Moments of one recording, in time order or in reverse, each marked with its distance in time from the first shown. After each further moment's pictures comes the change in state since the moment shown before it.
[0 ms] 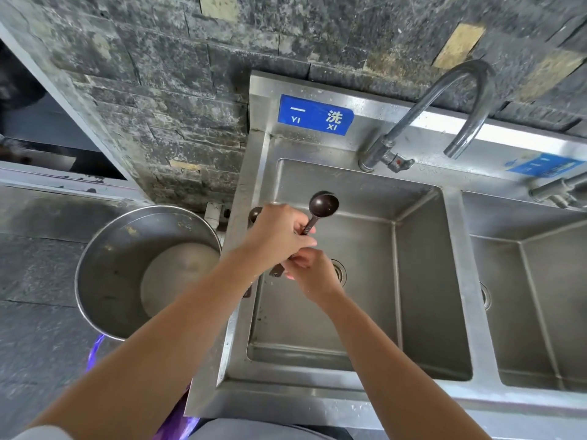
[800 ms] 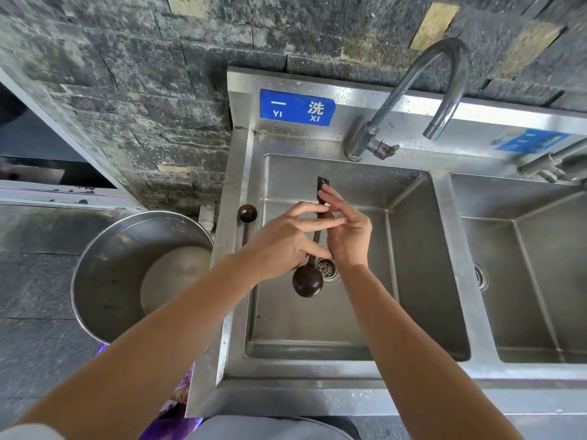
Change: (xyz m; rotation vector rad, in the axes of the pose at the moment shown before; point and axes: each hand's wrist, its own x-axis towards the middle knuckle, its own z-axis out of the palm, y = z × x) left_hand -0.005 0.005 0.020 0.223 -0.099 0.730; right_hand 0.018 -0.009 -0.057 0.587 0.397 -0.357
